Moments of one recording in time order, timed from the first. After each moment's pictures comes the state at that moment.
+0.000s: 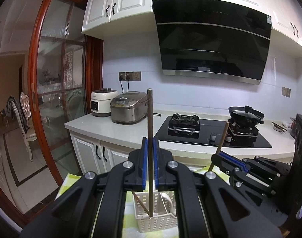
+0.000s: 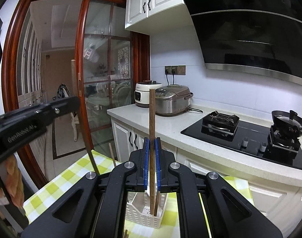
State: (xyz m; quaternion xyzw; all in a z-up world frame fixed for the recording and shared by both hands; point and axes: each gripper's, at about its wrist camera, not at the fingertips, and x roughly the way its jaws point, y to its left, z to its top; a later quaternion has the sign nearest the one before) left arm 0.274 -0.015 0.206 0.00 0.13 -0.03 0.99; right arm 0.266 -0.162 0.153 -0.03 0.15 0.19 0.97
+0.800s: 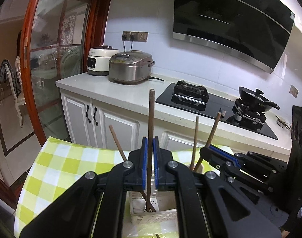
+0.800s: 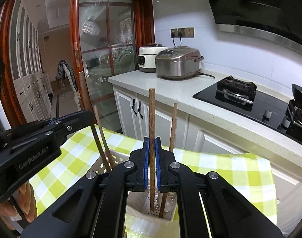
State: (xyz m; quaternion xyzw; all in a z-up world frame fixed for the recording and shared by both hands) left arm 0.358 0.018 0.100 -0.06 0.24 -0.04 0.97; right arm 0.345 -0.126 0.075 -0.03 0.26 0.21 0.94
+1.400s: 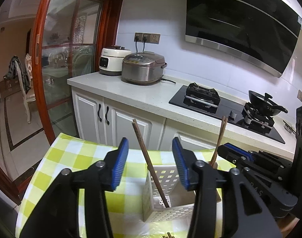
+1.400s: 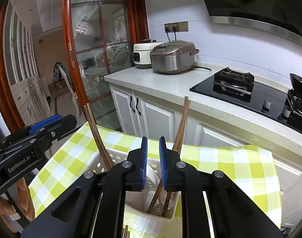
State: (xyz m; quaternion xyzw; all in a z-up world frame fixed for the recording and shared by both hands) left arm 0.341 0.042 0.097 -0.07 0.23 -0.01 0.97; right arm 0.347 -0.134 0.073 -0.01 0.28 0.20 0.94
